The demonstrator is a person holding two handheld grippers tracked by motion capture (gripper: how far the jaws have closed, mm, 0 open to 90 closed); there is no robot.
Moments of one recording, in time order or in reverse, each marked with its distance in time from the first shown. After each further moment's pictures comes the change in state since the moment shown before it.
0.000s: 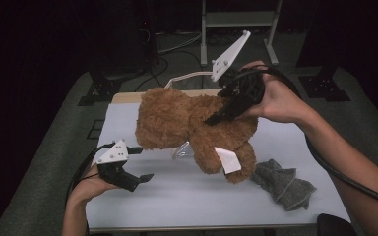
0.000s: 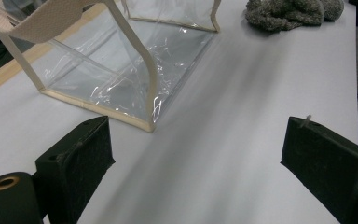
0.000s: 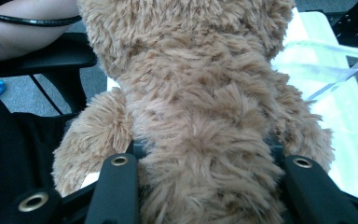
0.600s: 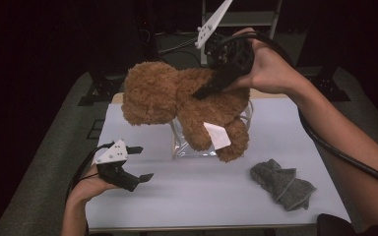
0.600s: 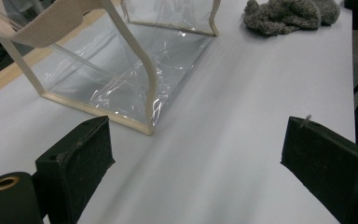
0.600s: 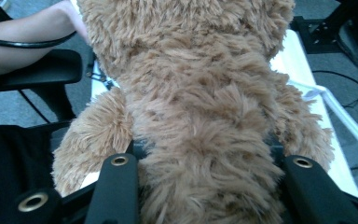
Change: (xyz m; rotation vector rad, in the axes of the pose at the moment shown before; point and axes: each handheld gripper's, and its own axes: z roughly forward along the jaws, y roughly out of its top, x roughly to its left) left arm 0.000 0.001 -0.001 -0.009 -0.005 0.001; right arm -0.020 0.052 -0.023 0.017 -0.055 -0.019
